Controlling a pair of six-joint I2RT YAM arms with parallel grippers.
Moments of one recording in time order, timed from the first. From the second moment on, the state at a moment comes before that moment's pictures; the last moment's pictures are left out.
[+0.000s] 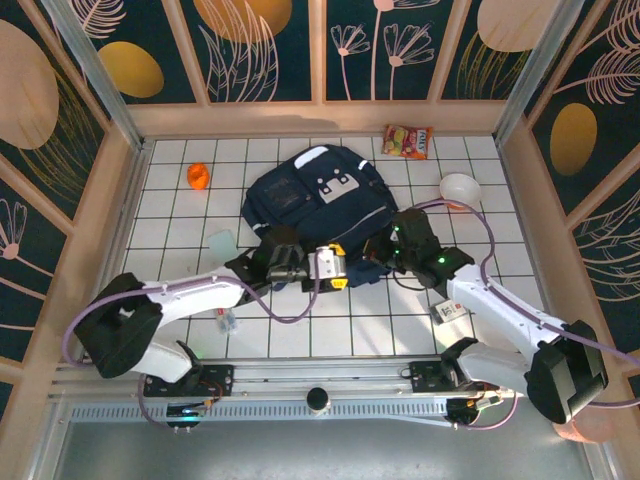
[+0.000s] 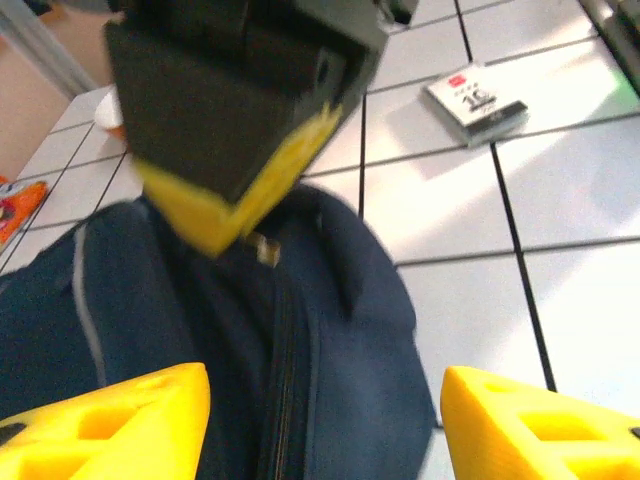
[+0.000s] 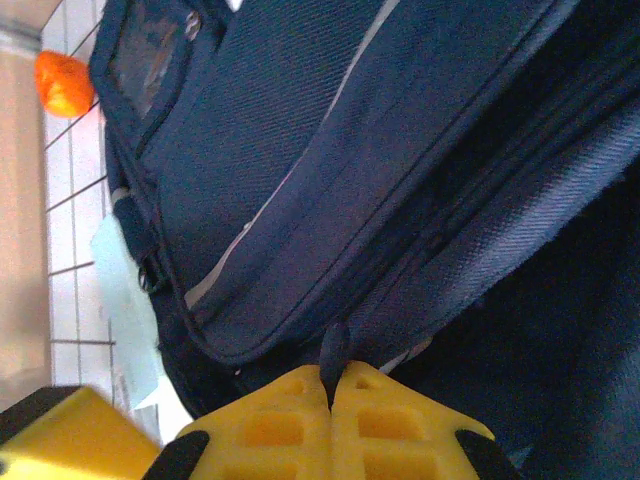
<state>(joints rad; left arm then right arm) -0.85 1.47 0.73 0.28 0.44 0.55 0.61 1.11 0.72 -0.34 -0.14 0.90</state>
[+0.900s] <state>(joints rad) -0.73 1.36 0.57 0.54 0.54 0.26 0.59 0.95 0.63 -0.09 -0.34 0.77</state>
